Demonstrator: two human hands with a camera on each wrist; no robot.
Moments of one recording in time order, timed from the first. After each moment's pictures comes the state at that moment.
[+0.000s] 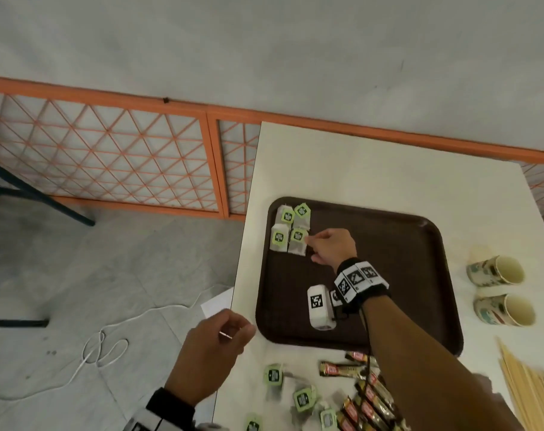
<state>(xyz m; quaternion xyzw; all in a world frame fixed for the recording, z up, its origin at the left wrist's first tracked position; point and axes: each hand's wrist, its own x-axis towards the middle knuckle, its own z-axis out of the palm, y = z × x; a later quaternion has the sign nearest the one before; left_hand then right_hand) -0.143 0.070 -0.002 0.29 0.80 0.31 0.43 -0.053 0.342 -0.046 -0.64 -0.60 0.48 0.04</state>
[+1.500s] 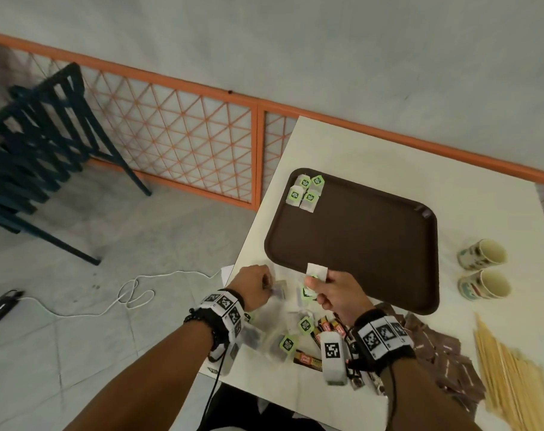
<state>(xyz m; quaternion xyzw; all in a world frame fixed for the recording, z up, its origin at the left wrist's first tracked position) -0.048 0.053 -0.056 0.37 0.84 0.20 0.35 0.107 0.194 -0.016 -0.45 -0.60 0.66 -0.03</state>
